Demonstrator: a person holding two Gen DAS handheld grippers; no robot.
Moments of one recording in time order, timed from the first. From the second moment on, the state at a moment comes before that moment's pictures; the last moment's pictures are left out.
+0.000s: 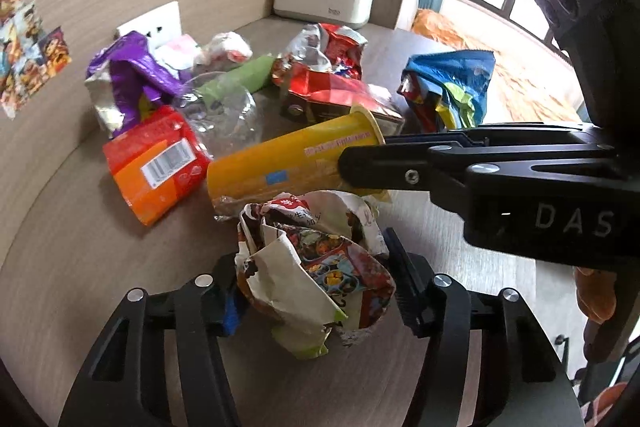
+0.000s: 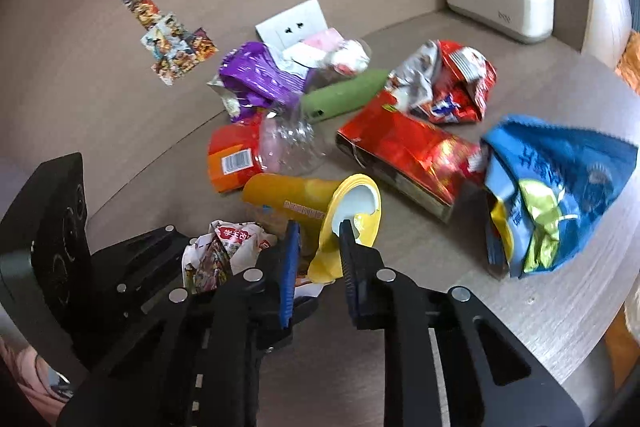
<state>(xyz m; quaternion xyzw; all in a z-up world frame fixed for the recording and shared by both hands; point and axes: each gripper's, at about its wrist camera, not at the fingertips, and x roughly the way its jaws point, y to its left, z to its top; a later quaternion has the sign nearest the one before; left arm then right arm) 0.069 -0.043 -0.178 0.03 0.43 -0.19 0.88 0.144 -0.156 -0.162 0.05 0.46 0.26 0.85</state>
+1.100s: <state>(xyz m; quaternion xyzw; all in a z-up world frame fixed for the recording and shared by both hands) 0.034 -0.127 -0.102 0.06 0.38 -0.26 0.89 0.056 -0.303 -0.047 0.04 0.34 0.09 0.93</state>
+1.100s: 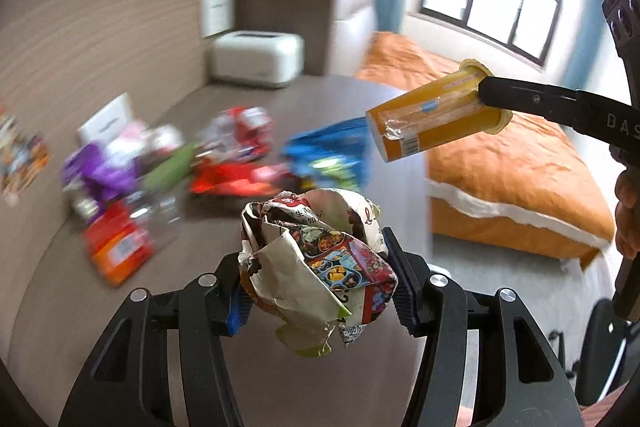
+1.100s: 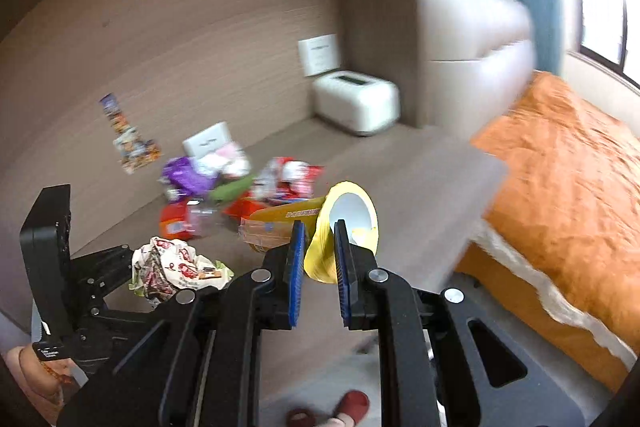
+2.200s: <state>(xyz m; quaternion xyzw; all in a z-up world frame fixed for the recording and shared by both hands) 0.072 -0.492 -0.517 0.20 0.55 -0.34 0.74 0.042 -0.586 -0.480 0.02 0.56 0.03 0.82</state>
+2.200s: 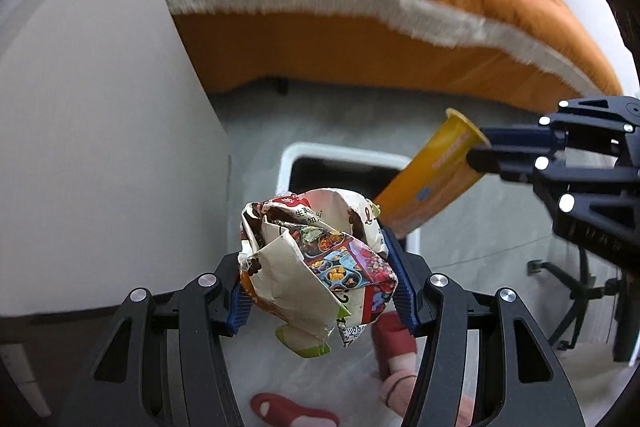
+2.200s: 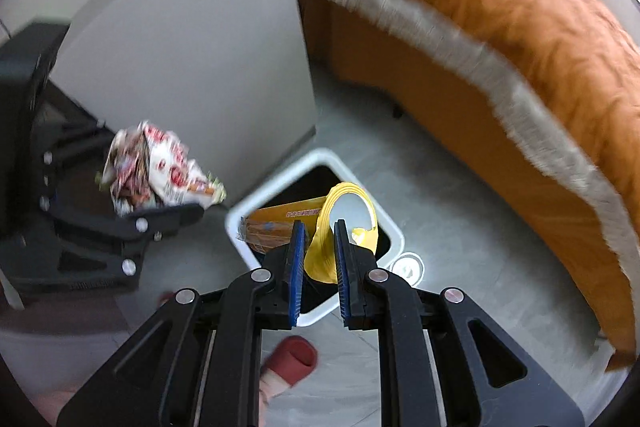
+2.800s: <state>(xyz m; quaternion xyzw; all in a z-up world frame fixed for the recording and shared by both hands) 0.078 -0.517 -0.602 0.22 0.56 -0.34 0.73 0.039 -0.590 -0.580 -0.05 0.60 0.04 0.80</state>
